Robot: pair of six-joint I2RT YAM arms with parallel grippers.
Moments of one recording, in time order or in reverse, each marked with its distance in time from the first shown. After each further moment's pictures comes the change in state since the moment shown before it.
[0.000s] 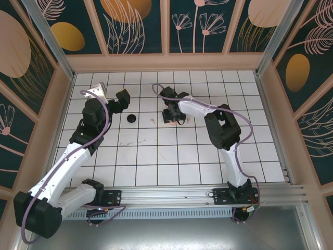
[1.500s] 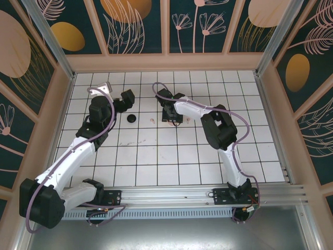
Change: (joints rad) left arm 0.000 0.108 -0.008 0.079 0.050 -0.026; right arm 0.038 0.041 0.048 -0.042 0.082 0.323
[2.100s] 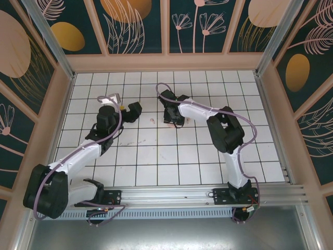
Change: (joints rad) left arm 0.000 0.105 -0.236 0.298 0.229 -0.095; right arm -0.004 -0.141 -0.141 0.061 -0.069 0.056
